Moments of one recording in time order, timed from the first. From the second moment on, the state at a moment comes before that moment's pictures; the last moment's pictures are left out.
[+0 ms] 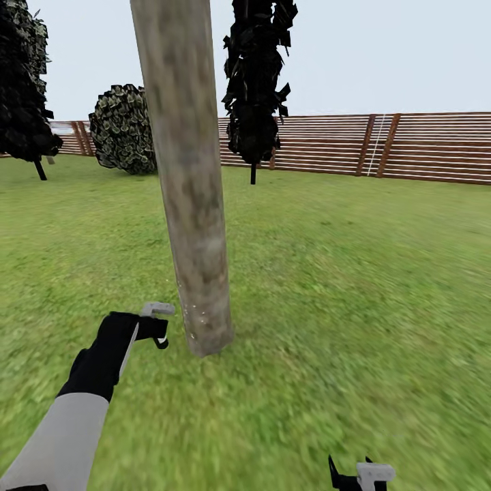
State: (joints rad) left arm -0.73 0.04 0.11 -1.06 -0.31 0.87 -0.33; right arm -0.38 -0.05 -0.47 -0.03 0.43 -0.77 0.02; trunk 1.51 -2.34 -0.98
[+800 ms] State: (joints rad) left arm -0.71 0.09 0.13 -1.12 -0.31 0.88 -0.34; right arm -0.37 -0.05 -0.47 -0.03 0.43 -0.76 0.02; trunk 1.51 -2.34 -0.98
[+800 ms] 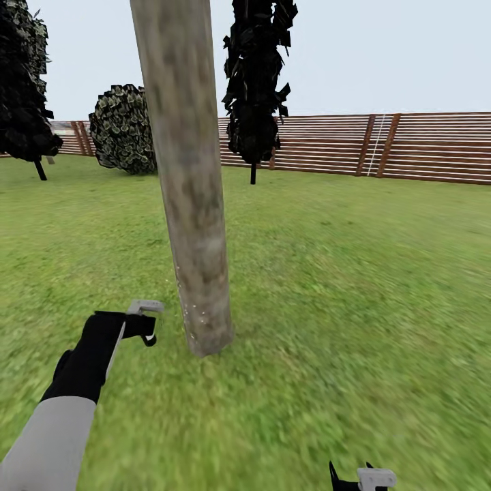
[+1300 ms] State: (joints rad) left arm -0.71 0.08 0.09 -1.17 -0.32 0.89 -0.34; right arm -0.36 -0.05 -0.47 -0.03 0.43 -0.76 0.02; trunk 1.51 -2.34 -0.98
